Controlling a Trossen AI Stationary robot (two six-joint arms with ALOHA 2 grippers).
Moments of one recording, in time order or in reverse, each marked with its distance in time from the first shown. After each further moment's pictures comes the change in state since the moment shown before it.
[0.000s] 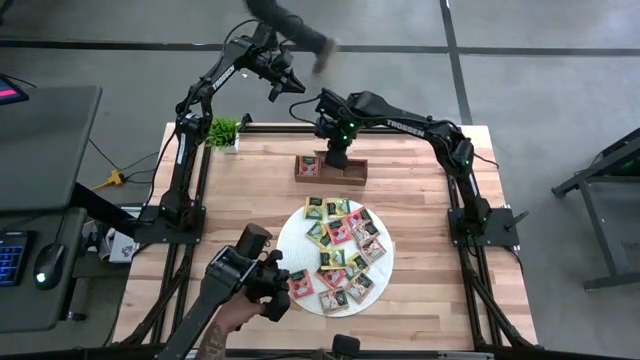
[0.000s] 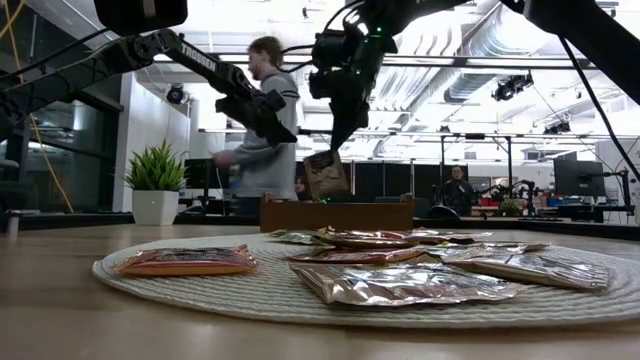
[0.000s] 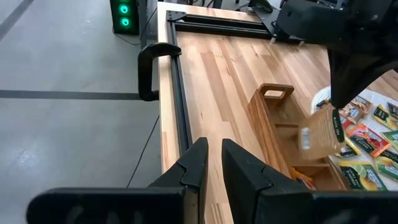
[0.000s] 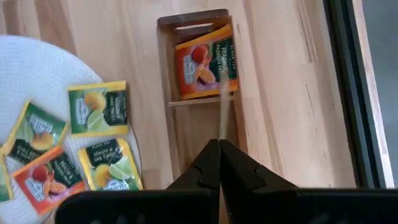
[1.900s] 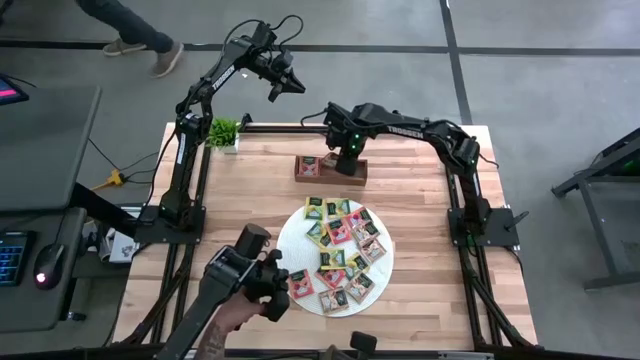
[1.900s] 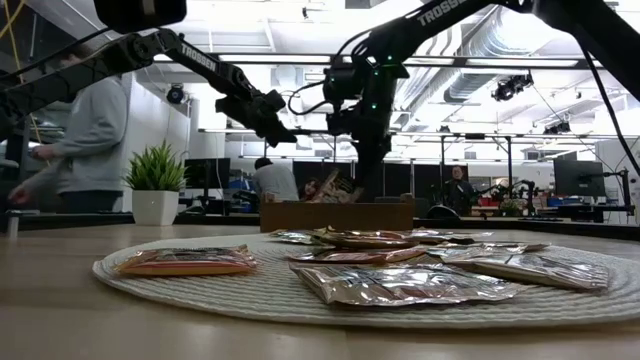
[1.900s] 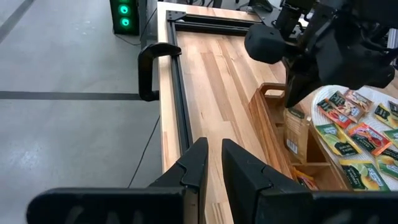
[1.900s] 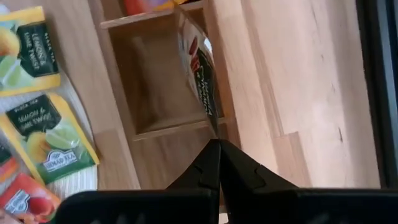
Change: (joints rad) left arm 0.000 0.000 0.000 0.000 -0.001 0.008; right arm -0.030 -0.043 -0.275 0.091 0.111 0.023
